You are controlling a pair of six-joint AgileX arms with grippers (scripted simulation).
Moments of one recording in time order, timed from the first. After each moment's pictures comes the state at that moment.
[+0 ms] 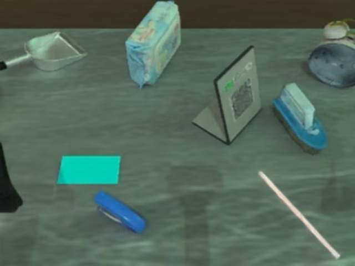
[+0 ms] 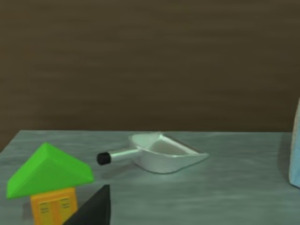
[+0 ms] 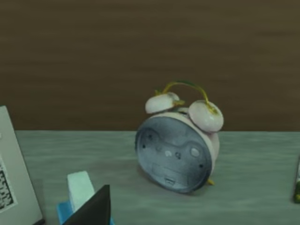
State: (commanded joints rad) left arm 0.00 0.00 0.00 0.00 0.00 0.00; right arm 0.00 0.00 0.00 0.00 0.00 0.00
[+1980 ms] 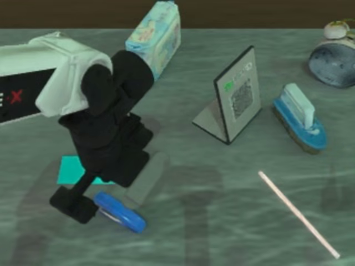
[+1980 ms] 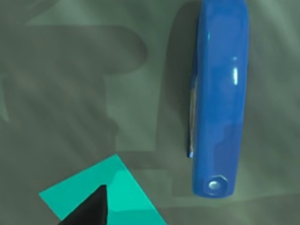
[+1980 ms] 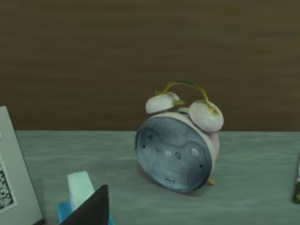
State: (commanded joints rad) left arm -0.59 1.74 1.18 -1.01 -0.01 1.53; right arm 0.00 0.00 0.00 0.00 0.00 0.00
